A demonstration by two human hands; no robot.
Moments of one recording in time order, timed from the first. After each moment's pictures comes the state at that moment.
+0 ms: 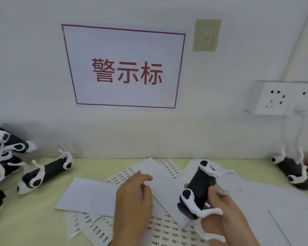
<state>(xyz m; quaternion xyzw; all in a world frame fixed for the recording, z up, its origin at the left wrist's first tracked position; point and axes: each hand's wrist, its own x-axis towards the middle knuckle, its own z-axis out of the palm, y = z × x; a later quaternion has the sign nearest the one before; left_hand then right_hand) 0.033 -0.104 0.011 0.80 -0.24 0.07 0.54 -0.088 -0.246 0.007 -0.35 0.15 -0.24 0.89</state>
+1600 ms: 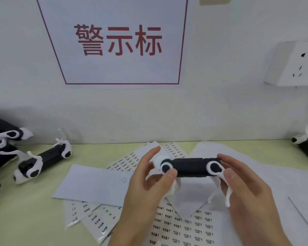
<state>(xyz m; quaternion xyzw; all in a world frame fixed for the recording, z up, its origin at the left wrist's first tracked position) 0.018 -0.104 0.020 0.62 -0.24 -0.21 0.72 -0.099 -0.262 0.003 -0.62 0.19 -0.40 0.65</state>
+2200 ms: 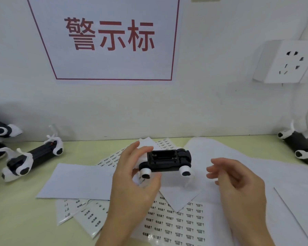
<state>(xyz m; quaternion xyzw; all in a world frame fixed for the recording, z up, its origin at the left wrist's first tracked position) 0.027 -0.100 0.012 0.72 -0.32 0.02 0.62 -0.098 -0.256 0.000 -0.68 0.30 -0.46 0.49</state>
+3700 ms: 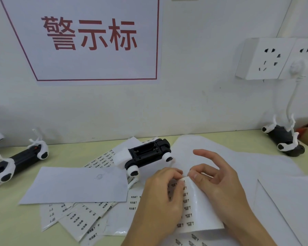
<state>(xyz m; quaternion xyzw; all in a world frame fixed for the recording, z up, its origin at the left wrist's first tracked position) -0.015 -0.144 0.001 0.74 -0.42 -0.09 0.52 -0.110 -0.257 0.018 -0.68 0.25 -0.29 0.63</state>
